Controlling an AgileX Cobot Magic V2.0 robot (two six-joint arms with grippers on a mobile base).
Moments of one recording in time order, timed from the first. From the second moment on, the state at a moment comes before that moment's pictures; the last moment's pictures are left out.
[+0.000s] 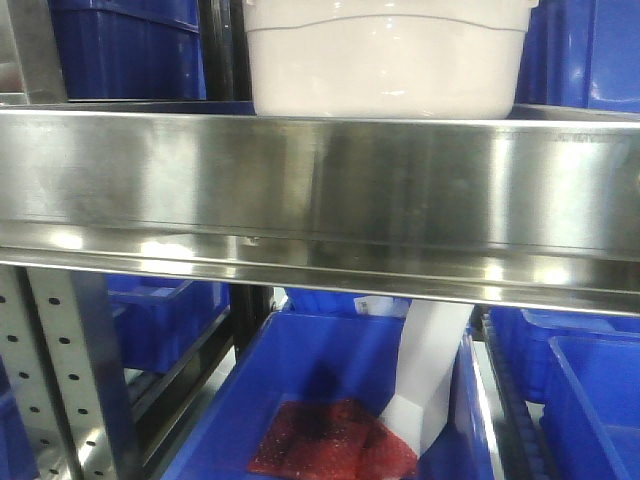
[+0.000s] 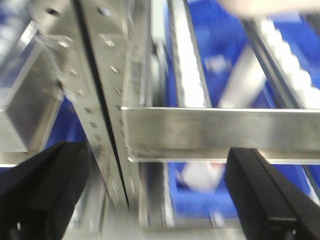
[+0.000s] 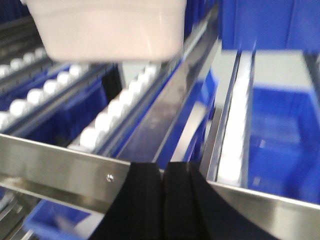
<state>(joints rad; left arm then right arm) -0.06 0.56 -0.70 -0.30 0.69 0.29 -0.27 0.16 -0.53 0.55 0.77 -0.39</state>
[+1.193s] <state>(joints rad) -0.06 0.20 -0.44 -0.29 0.44 0.30 -0.27 -0.02 -0.53 0.55 0.75 -0.39</state>
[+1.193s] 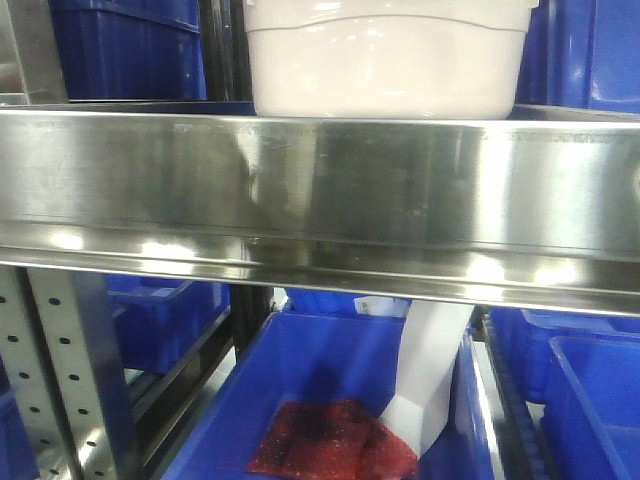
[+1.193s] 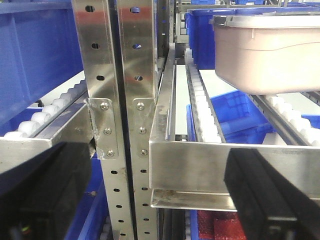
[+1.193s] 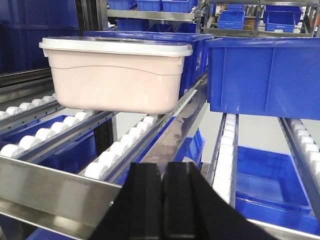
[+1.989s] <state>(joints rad) -0.06 0.20 -0.41 -0.27 0.32 0.30 -0.27 -0.02 -0.53 0.55 0.75 -0.39</state>
